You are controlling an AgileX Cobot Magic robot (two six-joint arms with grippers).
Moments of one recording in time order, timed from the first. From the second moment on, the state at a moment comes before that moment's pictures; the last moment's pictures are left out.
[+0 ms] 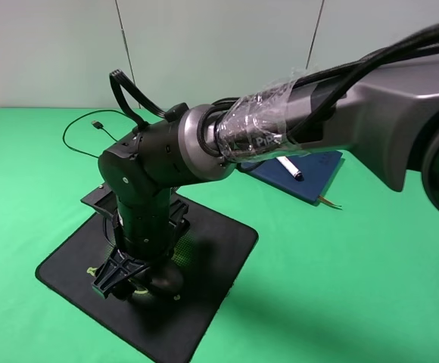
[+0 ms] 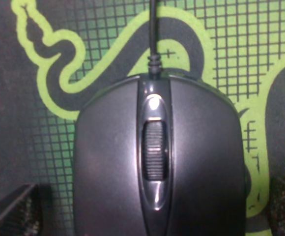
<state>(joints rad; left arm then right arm) -0.09 0.00 -0.49 -0.04 1.06 0.12 1.07 2.22 -1.53 0.06 0.80 0.02</state>
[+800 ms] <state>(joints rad) -0.09 0.00 -0.49 -0.04 1.06 0.12 1.07 2.09 -1.70 -0.01 1.19 0.00</state>
